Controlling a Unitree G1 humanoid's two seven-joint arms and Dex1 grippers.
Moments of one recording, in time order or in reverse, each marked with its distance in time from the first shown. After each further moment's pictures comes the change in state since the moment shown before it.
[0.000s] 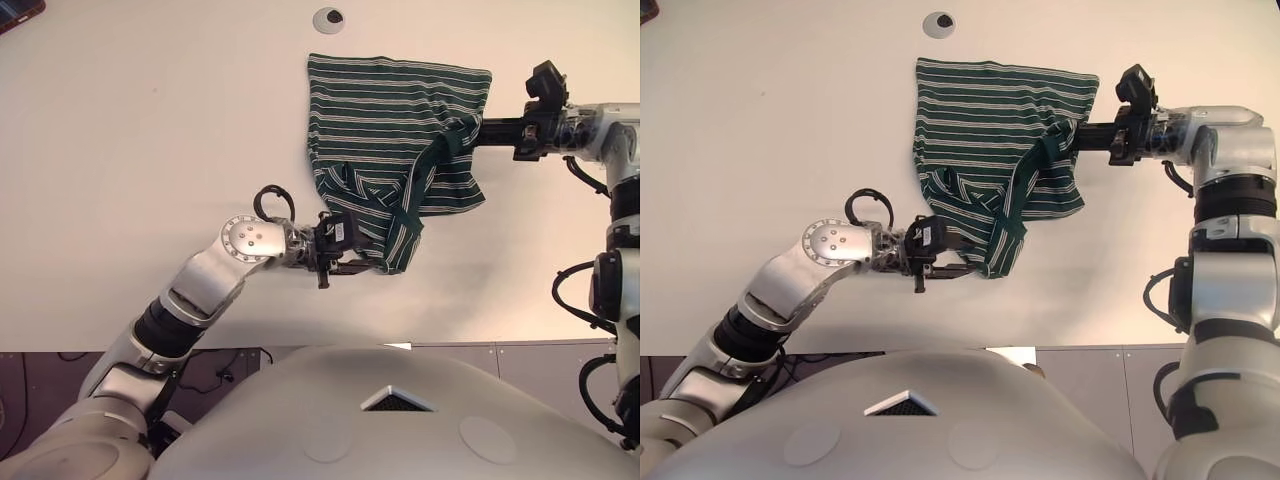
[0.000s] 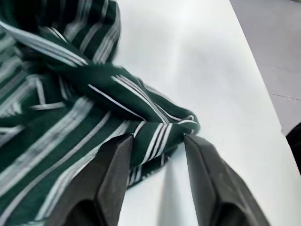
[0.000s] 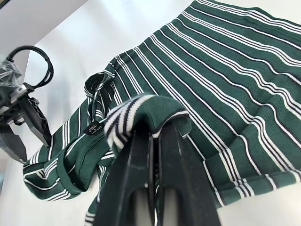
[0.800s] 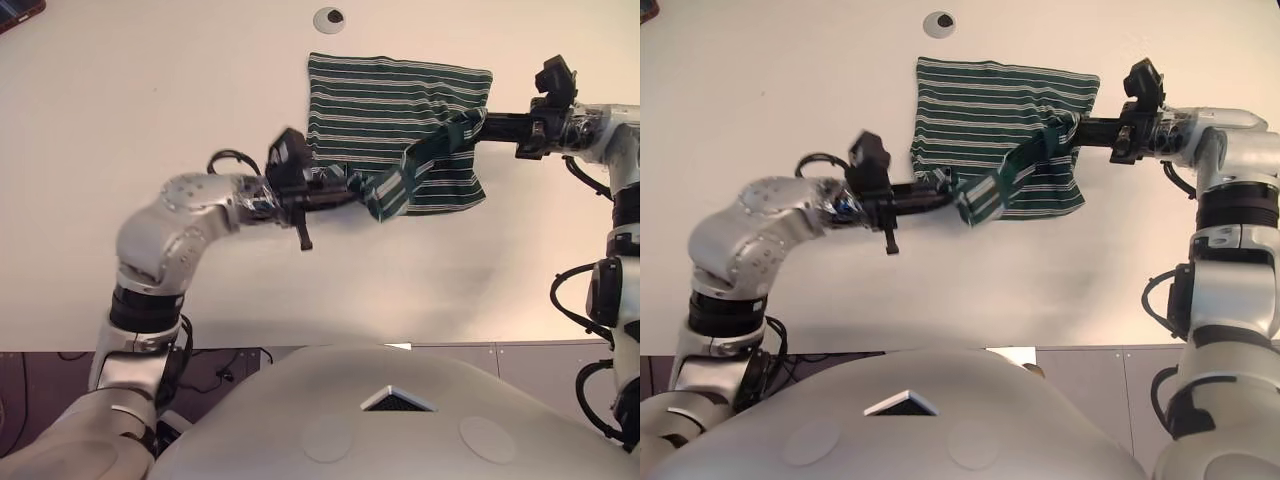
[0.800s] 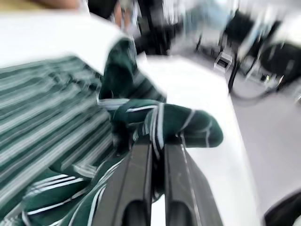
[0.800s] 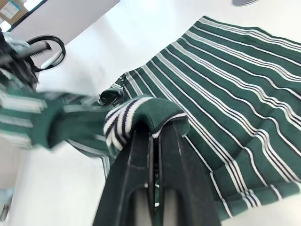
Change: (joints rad) left arm -0.118 -0.081 0.488 0.064 -0.455 0.207 -0.012; right arm 0.037 0.002 -0.078 -0.062 0.045 0.073 -0.024
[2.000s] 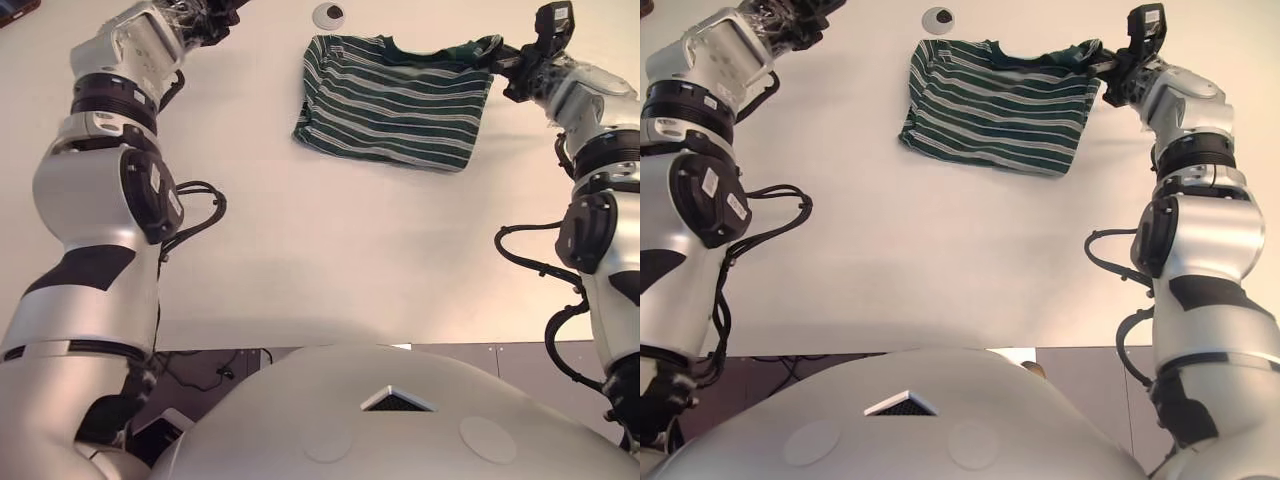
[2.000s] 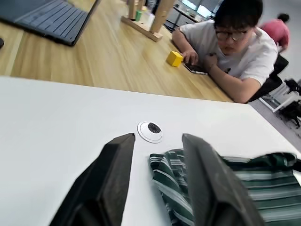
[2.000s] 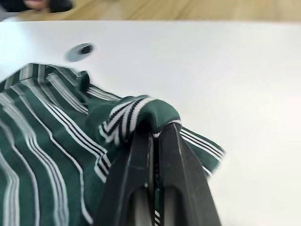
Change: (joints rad) left arm -0.845 -0.035 0.271 1.555 0.388 -0.527 0.032; right arm -0.293 0.189 -0.158 0.511 -0.196 -0.390 -0.794
